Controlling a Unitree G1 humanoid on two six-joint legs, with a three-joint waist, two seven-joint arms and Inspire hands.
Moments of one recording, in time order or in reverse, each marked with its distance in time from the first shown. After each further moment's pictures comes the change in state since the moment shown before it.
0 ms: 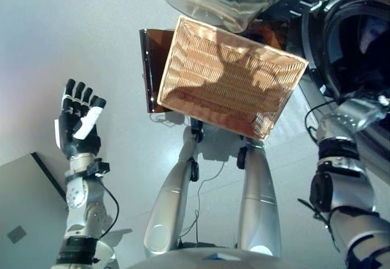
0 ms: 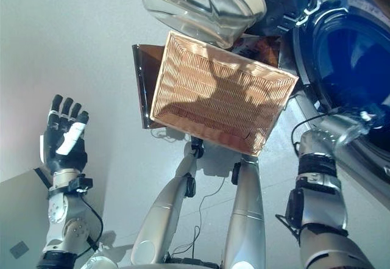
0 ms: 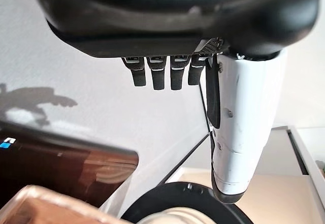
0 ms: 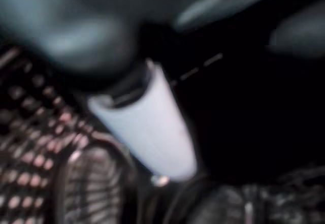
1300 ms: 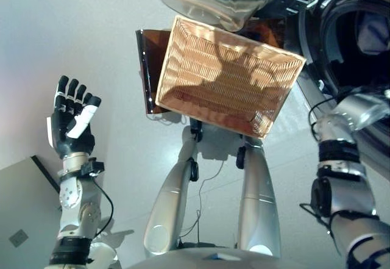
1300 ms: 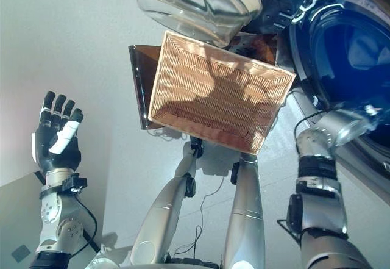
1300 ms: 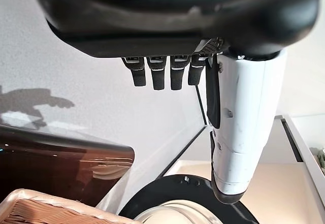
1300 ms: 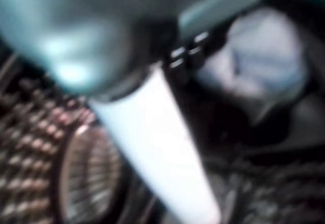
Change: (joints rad) left arm 0.004 0.017 0.000 -0.008 -0.006 -0.021 -0.012; right arm 0.183 0.144 0.141 -0.164 -0.158 -0.045 -0.059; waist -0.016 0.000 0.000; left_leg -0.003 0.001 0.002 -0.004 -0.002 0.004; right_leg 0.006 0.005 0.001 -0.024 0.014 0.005
